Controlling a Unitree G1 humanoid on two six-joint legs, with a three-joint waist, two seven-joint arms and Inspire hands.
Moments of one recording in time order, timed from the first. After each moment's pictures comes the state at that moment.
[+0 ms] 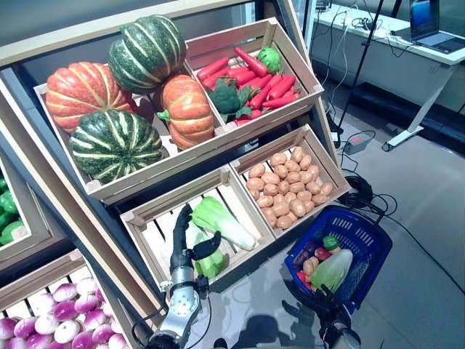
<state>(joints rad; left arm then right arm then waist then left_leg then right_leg) -0.08 0.21 -0.27 0.75 -0.18 -0.61 0.59 0.01 -0.16 0.25 1.05 0.83 -0.31 -0.05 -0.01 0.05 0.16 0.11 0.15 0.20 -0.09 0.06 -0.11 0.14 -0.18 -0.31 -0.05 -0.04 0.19</state>
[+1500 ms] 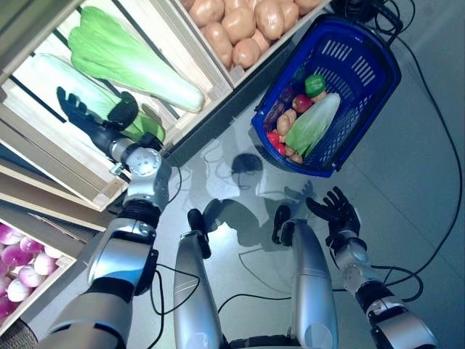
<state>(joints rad) -0.97 0.51 -0.16 0.98 -0.69 -0.38 0.93 -0.42 -0.31 0.29 0.87 0.91 -0.33 -0.14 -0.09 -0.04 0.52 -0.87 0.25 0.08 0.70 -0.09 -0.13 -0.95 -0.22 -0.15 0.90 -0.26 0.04</state>
